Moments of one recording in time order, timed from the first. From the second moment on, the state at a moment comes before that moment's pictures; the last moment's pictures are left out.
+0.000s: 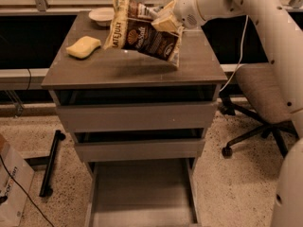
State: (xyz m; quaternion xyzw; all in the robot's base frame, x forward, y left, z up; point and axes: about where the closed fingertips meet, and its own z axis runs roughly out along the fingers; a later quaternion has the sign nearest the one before) arm 0.741 -0.040 0.967 -0.57 0.64 0.14 0.50
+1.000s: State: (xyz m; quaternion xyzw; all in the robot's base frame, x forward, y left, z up) arm 0.747 -0.038 0.974 -0.57 0.63 0.14 0.50
